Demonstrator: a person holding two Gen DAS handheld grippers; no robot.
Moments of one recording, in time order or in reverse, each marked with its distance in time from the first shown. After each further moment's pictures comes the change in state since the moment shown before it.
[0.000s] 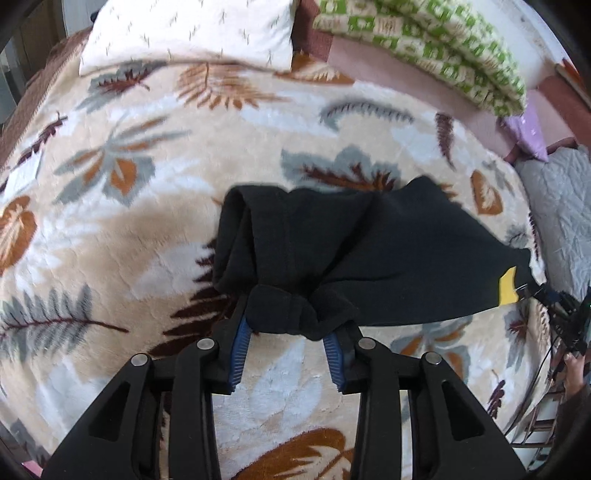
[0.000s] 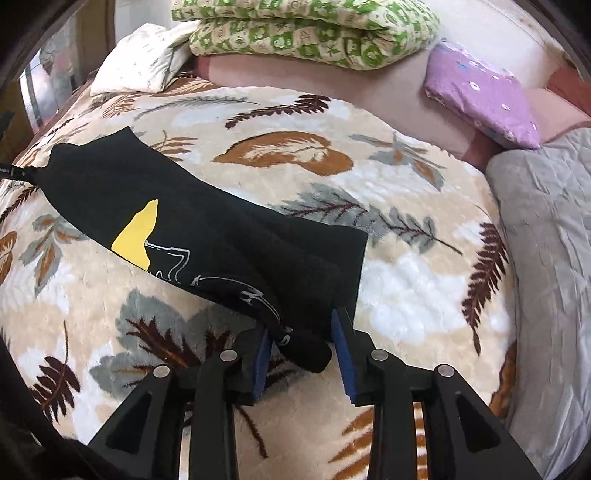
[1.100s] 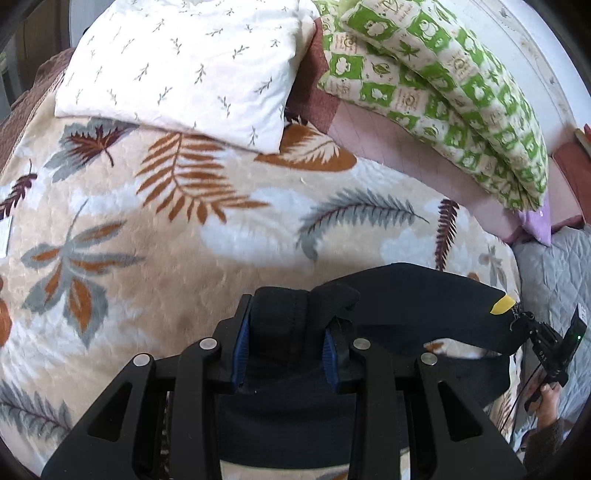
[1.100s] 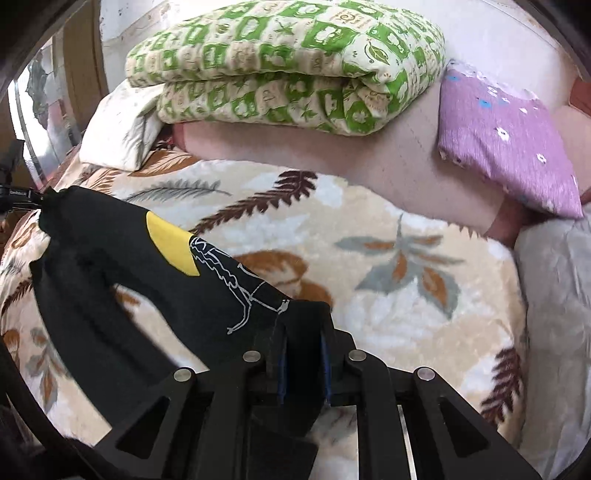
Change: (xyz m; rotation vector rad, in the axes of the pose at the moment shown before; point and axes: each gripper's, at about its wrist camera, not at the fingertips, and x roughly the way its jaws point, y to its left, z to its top) left arm 0.023 -0.020 0.125 -0.128 -0.081 -0.044; right arm 0.044 -0.063 0.138 0.038 -0.138 0.122
